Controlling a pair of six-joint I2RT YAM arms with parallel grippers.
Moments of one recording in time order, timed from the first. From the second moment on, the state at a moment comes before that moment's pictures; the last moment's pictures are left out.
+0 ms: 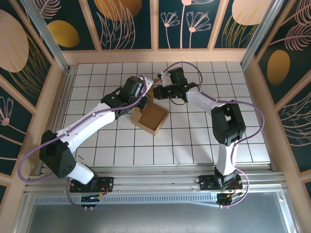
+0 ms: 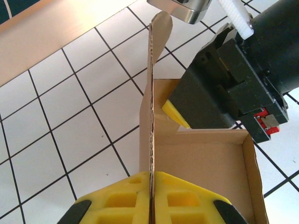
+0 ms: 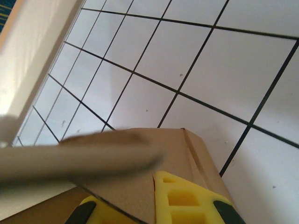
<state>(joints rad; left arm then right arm) -0.69 1.52 1.33 -0.51 -0.22 0.02 0.51 1.94 1.46 -0.25 -0.52 0.28</state>
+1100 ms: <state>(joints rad) -0.69 1.48 1.11 -0.43 0.08 0.03 0.56 1.84 1.05 0.03 -0.30 0.16</state>
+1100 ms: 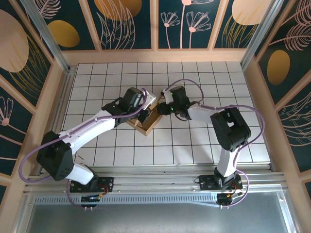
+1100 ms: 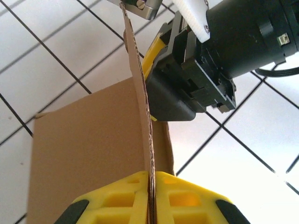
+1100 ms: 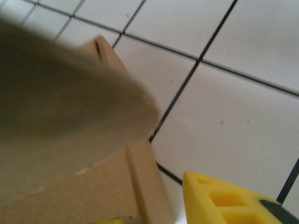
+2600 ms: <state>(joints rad) -0.66 1.11 0.57 -0.23 -0.10 -1.01 0.51 1.74 1.05 -0.14 -0.43 0.40</state>
